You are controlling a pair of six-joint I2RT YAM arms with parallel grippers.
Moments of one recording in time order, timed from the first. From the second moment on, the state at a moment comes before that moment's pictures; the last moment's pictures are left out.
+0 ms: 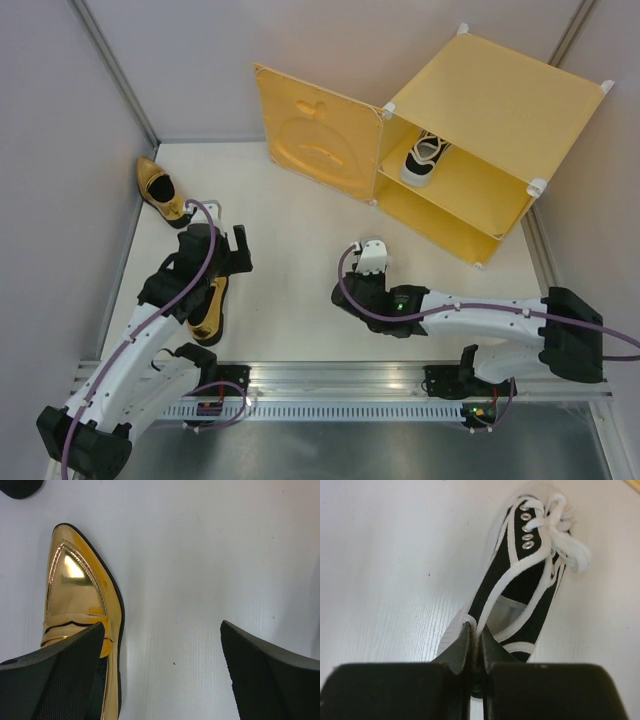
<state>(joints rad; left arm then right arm) -0.39 0.79 0.76 -0.62 -0.28 -0.36 1.22 1.35 0.82 -0.40 0.79 0.85</state>
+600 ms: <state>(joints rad) -0.39 0.79 0.76 -0.62 -0.28 -0.36 1.22 1.12 1.26 -0.84 0.84 0.66</state>
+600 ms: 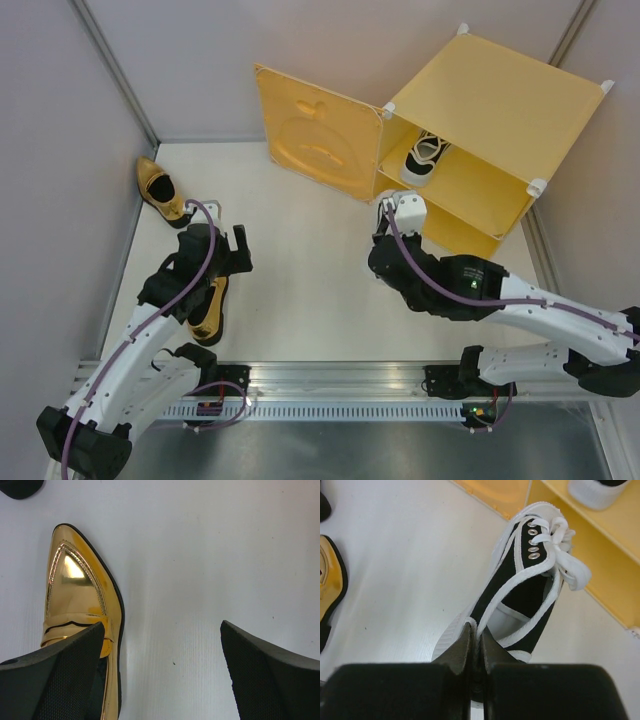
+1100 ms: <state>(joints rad) -0.39 0.78 0.75 -0.62 -0.28 -0.36 0.84 1.13 1.32 -0.86 0.85 0.34</state>
